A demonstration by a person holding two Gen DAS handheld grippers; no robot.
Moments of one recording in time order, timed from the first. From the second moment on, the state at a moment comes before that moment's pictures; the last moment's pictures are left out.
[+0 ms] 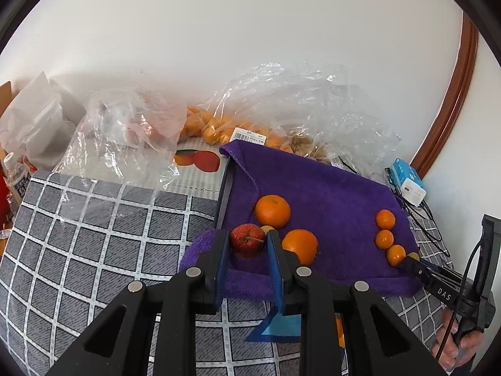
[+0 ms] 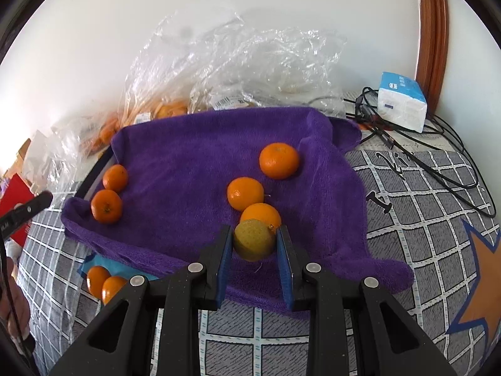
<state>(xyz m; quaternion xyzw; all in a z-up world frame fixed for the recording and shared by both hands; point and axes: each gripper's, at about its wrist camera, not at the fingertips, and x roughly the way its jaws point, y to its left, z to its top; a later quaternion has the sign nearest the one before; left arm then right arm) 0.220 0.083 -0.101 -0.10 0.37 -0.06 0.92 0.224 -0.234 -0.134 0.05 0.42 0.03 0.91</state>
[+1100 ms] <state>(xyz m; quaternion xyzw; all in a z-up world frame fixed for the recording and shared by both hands) 0.228 0.080 -0.115 -0.11 0.41 -0.08 0.90 0.187 -0.210 -0.119 0.04 0.42 0.03 0.91</state>
